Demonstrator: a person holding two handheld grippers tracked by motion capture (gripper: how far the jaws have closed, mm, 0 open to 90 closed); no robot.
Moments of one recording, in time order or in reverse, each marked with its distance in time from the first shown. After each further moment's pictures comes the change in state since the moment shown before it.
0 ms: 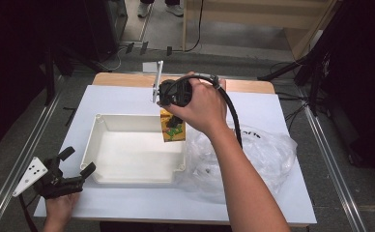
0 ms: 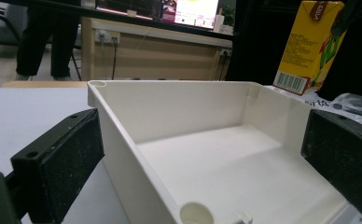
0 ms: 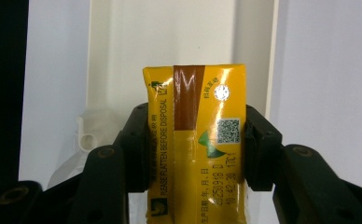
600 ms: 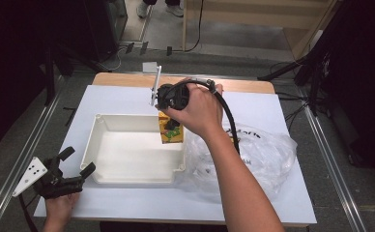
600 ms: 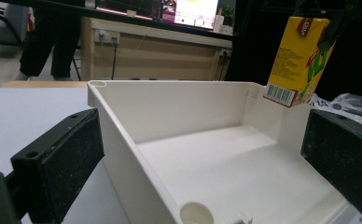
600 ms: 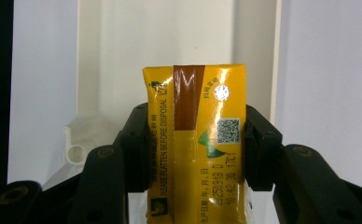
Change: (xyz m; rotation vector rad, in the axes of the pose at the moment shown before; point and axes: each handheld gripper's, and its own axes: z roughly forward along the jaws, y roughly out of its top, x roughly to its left) left arm 0.000 0.000 0.000 -0.001 -0.002 0.000; right arm -0.004 -0.001 0.020 -0.010 0.001 0.021
